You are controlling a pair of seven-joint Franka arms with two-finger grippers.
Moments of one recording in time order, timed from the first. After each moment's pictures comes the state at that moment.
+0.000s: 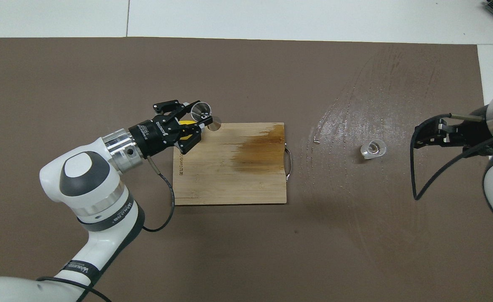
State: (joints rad) left arm -0.28 0.13 -0.13 -2.12 -1.97 2.42 -1.08; right arm 0.01 -0.03 0.05 -1.65 -0.03 1.57 0.29
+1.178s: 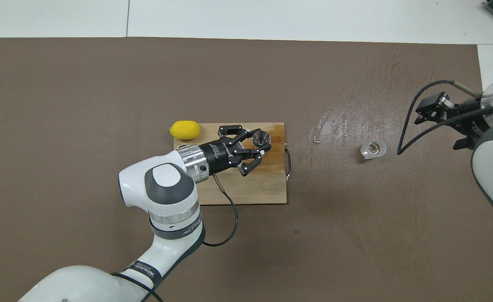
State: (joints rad) left arm -0.51 0.29 -0.12 -2.01 -1.99 2.54 -1.08; right arm -0.03 0.05 0.04 -1.68 -0.01 1.71 0.72
